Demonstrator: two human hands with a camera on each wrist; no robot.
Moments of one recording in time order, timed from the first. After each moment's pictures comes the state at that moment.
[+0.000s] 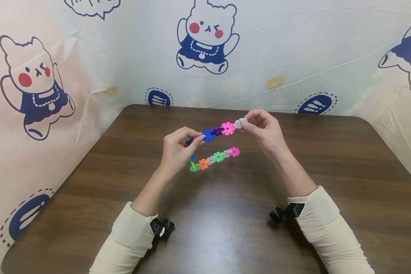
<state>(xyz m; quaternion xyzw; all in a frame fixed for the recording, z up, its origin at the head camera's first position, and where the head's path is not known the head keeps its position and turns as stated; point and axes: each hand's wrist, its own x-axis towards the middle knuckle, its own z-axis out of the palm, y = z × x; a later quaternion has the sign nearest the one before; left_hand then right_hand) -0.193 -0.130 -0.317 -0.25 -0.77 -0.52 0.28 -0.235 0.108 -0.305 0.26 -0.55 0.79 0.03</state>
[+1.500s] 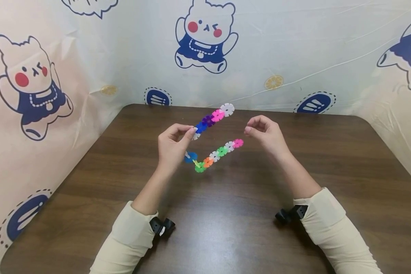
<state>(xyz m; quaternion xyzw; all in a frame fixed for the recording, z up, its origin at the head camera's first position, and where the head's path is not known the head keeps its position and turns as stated) -0.197 -0.128 -0.318 -0.13 -0.71 -0.63 0.28 -0.237 0.124 -0.316 0.15 -0.74 0.65 0.03</state>
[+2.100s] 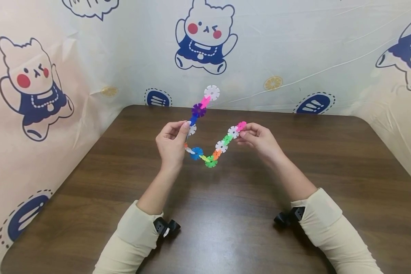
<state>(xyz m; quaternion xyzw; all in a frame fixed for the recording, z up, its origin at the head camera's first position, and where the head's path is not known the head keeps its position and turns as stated) -0.199 -0.114 -0.314 -0.05 -0.60 -0.73 0.33 -0.236 0.112 -0.325 0.12 -0.67 0.73 -0.08</state>
